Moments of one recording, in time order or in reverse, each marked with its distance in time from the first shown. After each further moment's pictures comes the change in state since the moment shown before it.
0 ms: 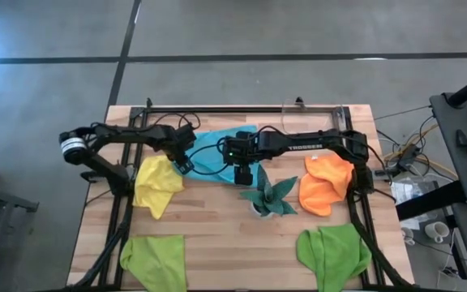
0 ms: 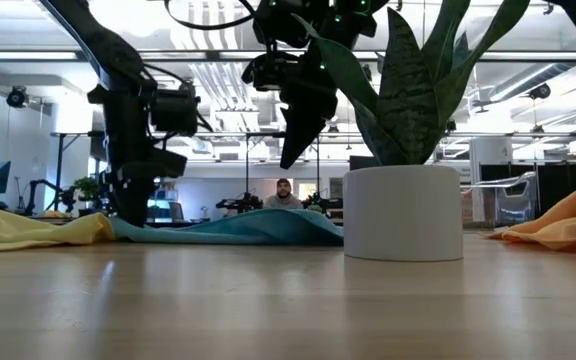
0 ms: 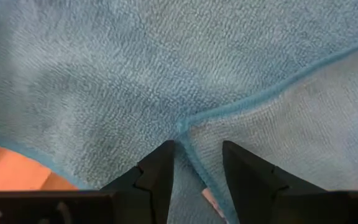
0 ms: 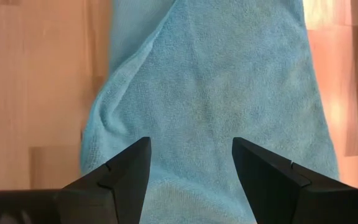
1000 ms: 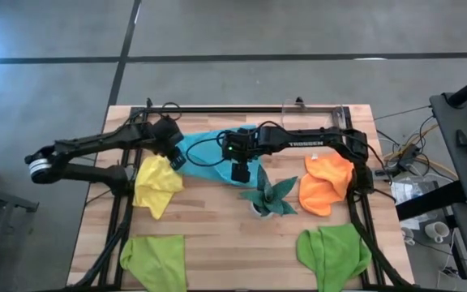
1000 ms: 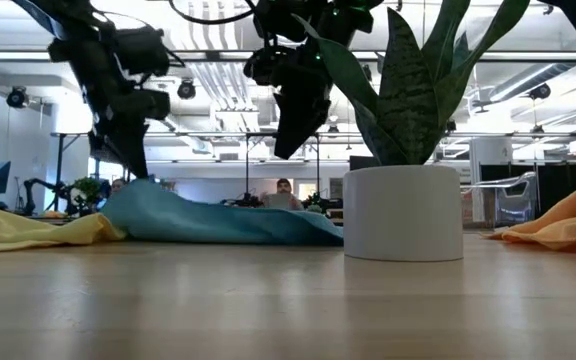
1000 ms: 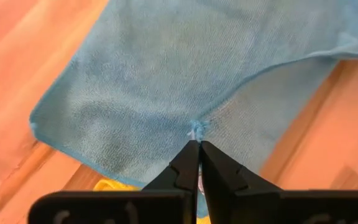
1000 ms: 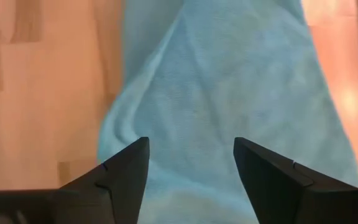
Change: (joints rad) left arm -0.002 -0.419 -0.016 -0.078 0.050 -0.007; right arm -0.016 0.003 0.054 -0.035 -0.079 0.099
